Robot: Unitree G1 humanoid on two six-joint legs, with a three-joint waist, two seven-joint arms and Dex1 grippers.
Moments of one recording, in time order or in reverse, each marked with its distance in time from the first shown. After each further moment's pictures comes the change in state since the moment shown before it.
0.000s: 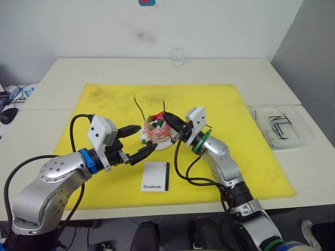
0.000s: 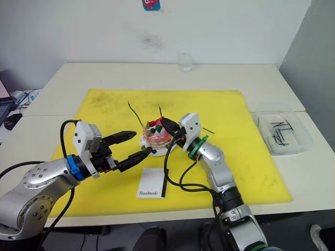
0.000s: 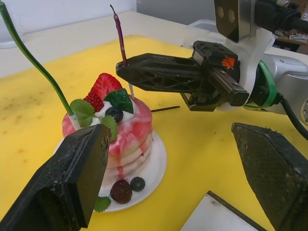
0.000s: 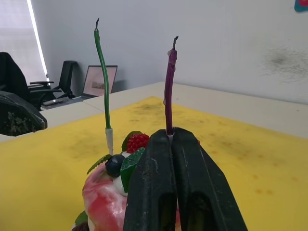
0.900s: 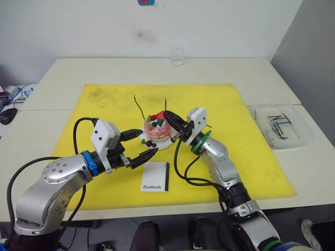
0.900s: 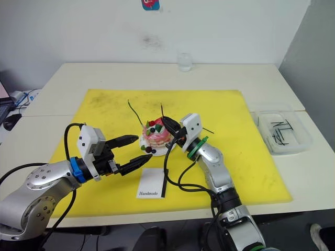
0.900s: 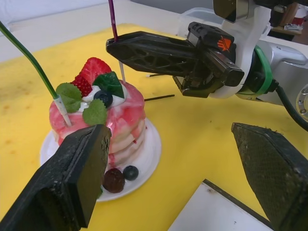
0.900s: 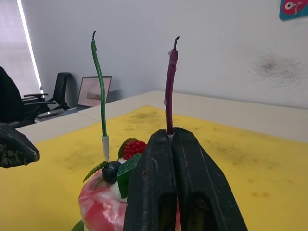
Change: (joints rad) left arm 0.014 -0.003 -0.021 0.015 0.036 -0.008 -0.037; right arm -0.001 0.025 -0.014 0.030 0.014 -0.054 -0.021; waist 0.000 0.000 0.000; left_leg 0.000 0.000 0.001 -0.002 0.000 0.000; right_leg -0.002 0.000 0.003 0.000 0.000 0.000
